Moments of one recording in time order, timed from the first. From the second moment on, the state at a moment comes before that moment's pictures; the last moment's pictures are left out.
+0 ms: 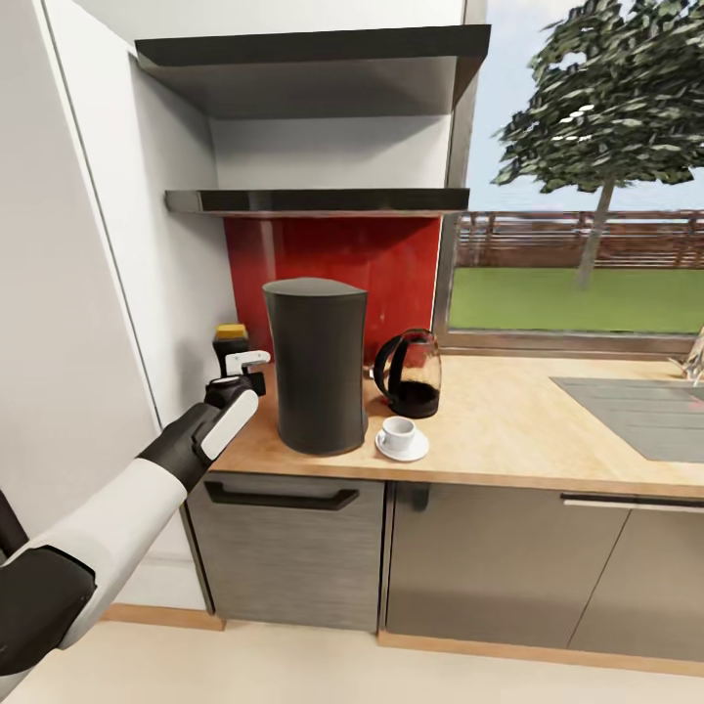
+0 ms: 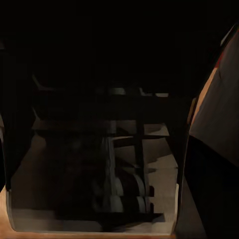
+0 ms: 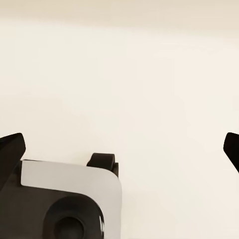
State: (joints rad) left arm -1.09 0.09 -0.53 -0.84 0.75 0.44 0.70; right arm -0.12 -0.13 -1.10 -0.18 1.01 -0.24 0.37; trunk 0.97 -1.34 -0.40
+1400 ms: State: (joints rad) left arm -1.06 0.09 -0.53 -0.84 0.74 0.44 0.70; right arm -0.12 -0.13 -1.10 -0.18 1.01 -0.24 0.37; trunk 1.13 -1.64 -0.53
